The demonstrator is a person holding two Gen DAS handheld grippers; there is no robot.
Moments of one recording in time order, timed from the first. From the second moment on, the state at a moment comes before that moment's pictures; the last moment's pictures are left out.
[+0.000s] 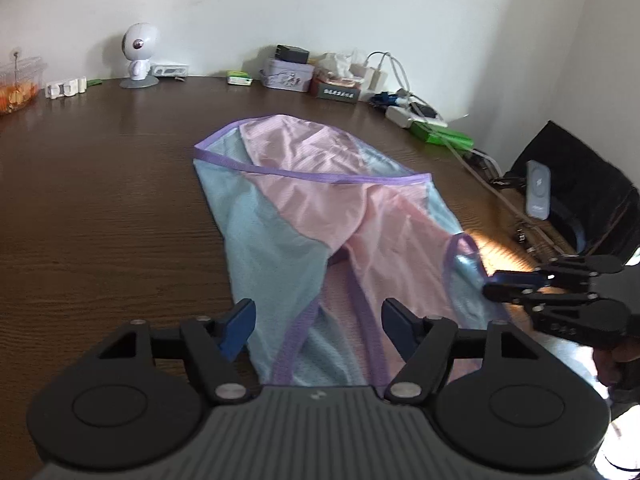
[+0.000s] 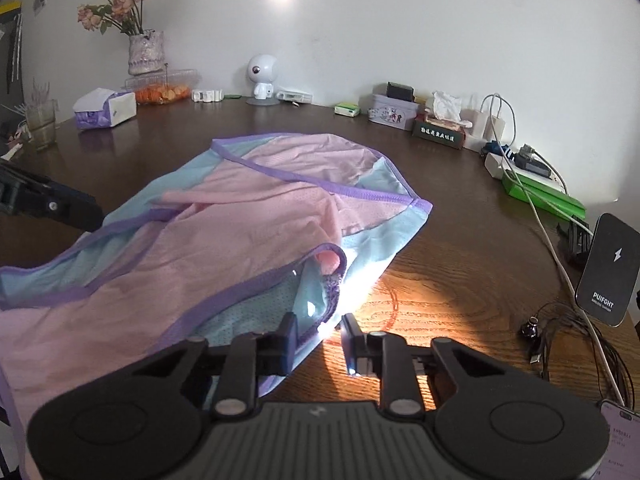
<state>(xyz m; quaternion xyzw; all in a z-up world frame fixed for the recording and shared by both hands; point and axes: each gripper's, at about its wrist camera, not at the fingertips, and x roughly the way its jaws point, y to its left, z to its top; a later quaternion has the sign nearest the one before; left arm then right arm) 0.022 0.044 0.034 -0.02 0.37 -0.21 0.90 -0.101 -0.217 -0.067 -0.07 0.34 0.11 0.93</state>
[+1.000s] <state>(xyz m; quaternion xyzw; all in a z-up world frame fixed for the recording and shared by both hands) 0.221 0.063 0.042 -0.02 0.40 -0.12 0.91 0.111 -0.314 -0.034 0.02 0.43 0.08 0.90</state>
